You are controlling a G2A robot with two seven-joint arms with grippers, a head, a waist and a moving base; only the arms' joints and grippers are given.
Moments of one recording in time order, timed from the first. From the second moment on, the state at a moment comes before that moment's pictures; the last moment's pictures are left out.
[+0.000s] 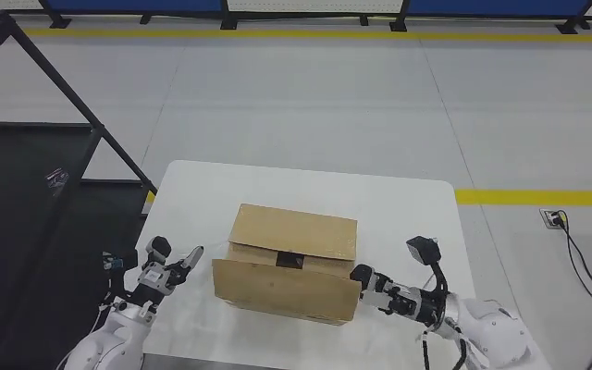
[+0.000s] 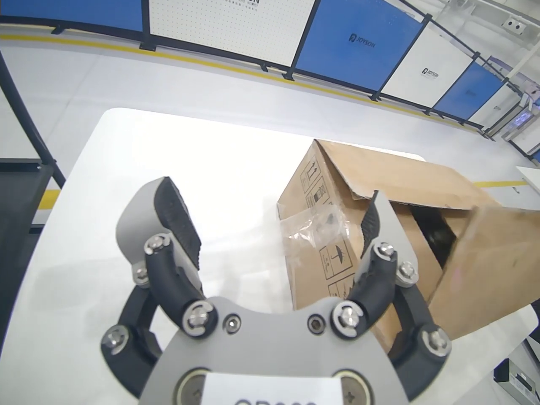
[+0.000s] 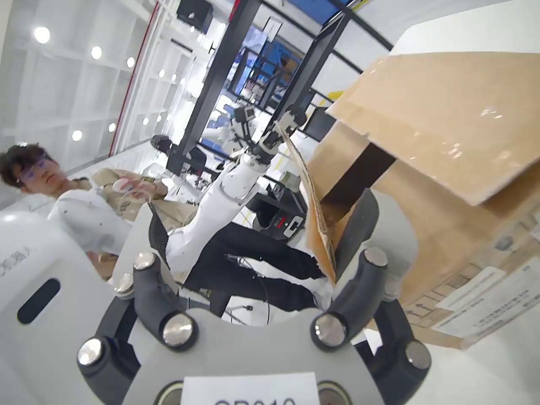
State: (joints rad) left arm 1.48 -1.15 -1.66 -1.72 0.87 -0.40 -0.01; right arm -1.28 -1.14 1.44 -1.75 0.23 -0.58 1.06
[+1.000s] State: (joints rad) left arm 1.55 -1.09 -1.68 -1.69 1.41 -0.95 0.03; right arm -1.33 -1.03 1.39 -1.86 0.14 -0.27 0.88
